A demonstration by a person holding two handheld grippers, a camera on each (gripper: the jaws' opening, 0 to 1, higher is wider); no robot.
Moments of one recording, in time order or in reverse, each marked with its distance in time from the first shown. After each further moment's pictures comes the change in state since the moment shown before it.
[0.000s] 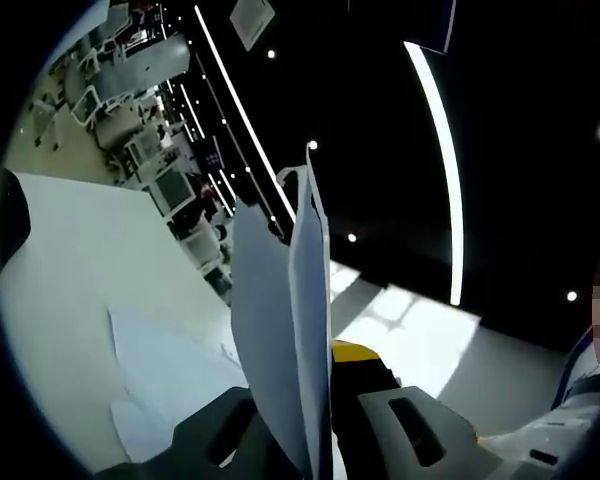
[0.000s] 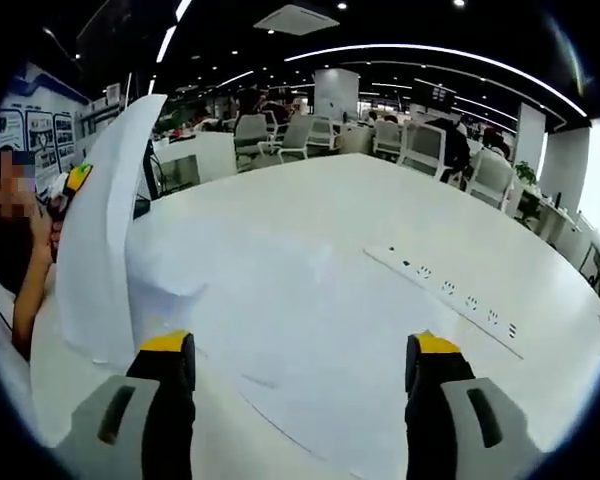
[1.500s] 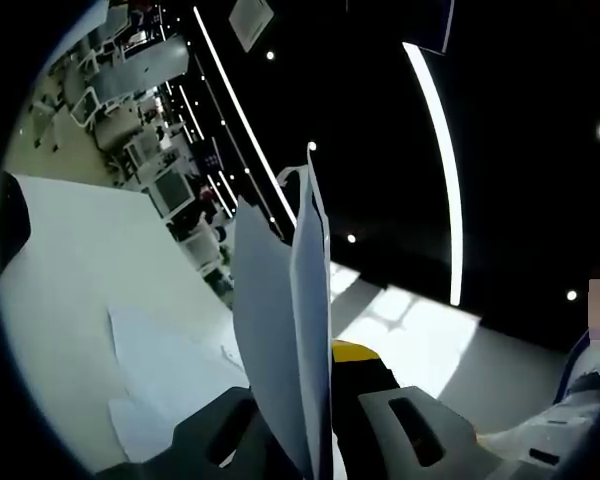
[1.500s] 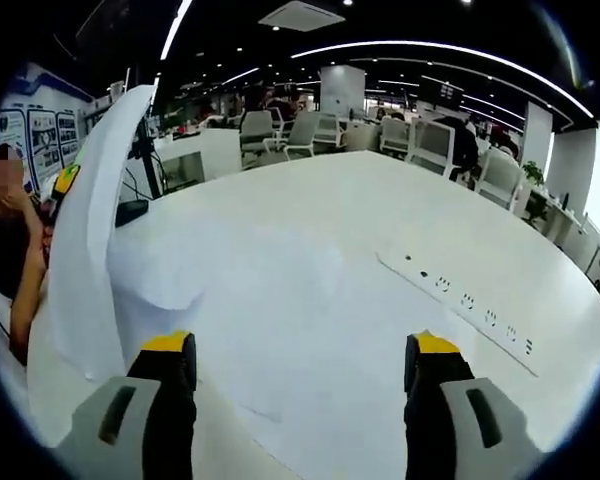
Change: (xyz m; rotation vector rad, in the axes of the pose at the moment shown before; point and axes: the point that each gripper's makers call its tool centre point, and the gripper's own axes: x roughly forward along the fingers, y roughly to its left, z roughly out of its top) left arm 0.000 -0.003 -0.001 0.004 -0.004 -0.003; right arm 0.031 0.006 0.012 -0.008 0.018 0.027
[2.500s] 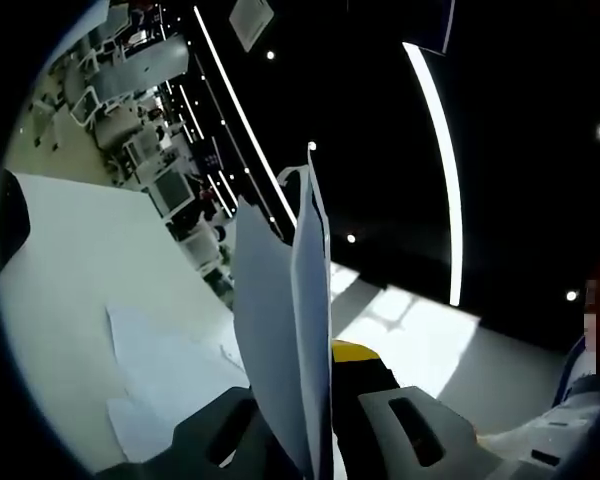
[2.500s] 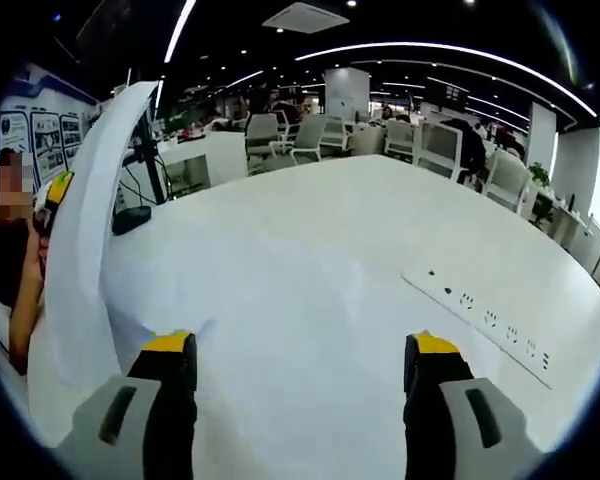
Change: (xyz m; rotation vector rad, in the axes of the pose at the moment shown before) left arm 0.000 0.000 0.000 -0.002 0.000 -0.002; right arm 0.025 0.019 0.018 0.000 -0.020 0.027
